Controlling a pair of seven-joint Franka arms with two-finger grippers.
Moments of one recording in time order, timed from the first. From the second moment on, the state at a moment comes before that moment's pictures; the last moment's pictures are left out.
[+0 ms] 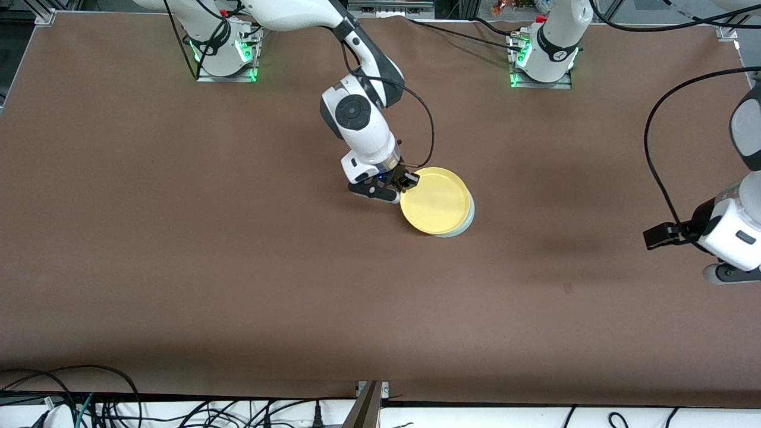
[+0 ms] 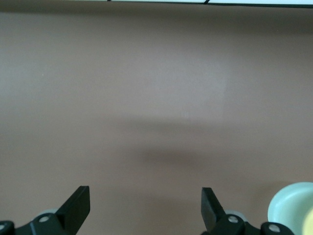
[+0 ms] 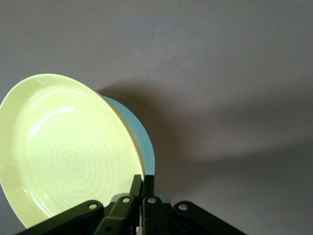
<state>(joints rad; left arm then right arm) -0.02 0.45 0.02 -1.17 0.09 1.61 -0.11 0.99 0.70 -0.16 -1.58 0.42 2.50 0.91</state>
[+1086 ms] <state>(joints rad) 0.00 0.03 -0.05 -1.65 0.03 1.71 -0.10 1.05 0.78 -0.16 -1.58 0.42 2.60 0.96</state>
